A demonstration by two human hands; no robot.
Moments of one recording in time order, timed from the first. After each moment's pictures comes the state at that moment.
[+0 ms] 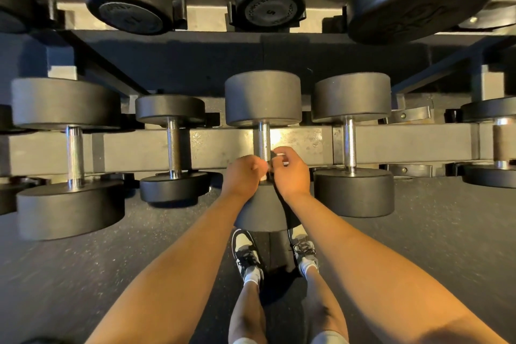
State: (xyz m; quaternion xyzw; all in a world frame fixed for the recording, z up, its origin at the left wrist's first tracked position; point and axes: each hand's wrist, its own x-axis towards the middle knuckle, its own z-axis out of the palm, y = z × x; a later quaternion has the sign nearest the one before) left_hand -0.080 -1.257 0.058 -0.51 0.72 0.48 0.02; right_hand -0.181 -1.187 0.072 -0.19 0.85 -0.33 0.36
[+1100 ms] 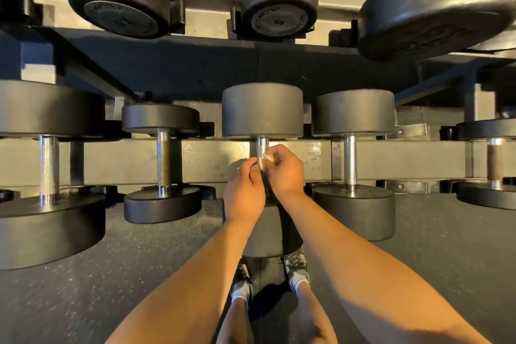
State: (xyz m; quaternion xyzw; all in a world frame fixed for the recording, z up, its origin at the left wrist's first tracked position) left_hand -0.095 -1.247 0.048 -0.60 0.64 0.47 -0.11; right_hand -0.199 -1.232 0.051 -0.25 0.85 -0.35 0.32
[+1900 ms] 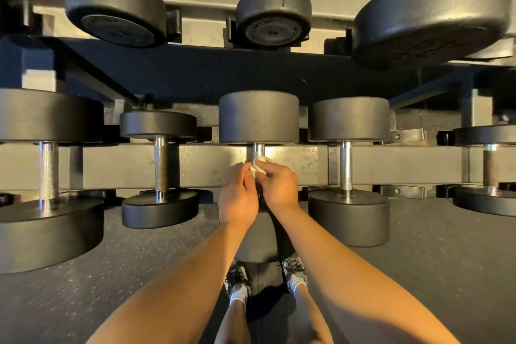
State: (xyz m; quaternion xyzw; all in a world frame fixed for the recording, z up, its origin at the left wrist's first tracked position) left_hand -0.095 -1.249 0.053 -0.60 0.64 0.47 -0.08; right_hand -0.190 -1.221 0.056 -0.27 0.82 -0.34 0.37
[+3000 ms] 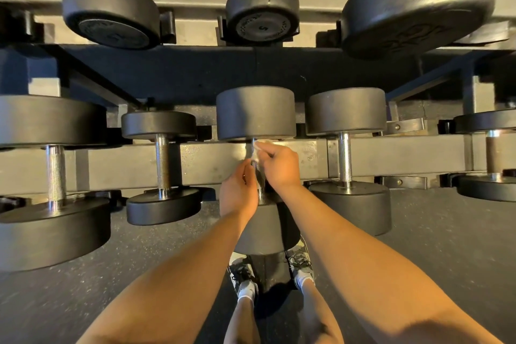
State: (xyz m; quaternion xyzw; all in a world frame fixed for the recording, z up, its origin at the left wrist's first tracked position) left_hand -0.095 -1.247 0.058 -0.61 0.63 0.48 -0.09; right_hand -0.209 -1.240 0.068 -0.26 0.81 -0.33 0.40
